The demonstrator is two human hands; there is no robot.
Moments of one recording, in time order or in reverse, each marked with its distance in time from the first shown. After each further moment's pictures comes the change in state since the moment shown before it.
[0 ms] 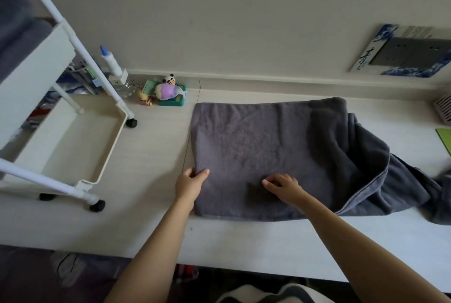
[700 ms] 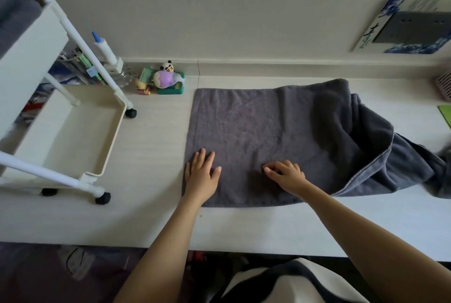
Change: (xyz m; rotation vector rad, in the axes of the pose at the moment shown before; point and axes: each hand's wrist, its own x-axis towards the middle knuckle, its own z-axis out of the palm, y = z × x) left_hand -0.006 -0.020 -0.002 0.920 -0.138 0.472; right_hand -0.009 -0.014 0.021 -0.046 0.057 0.012
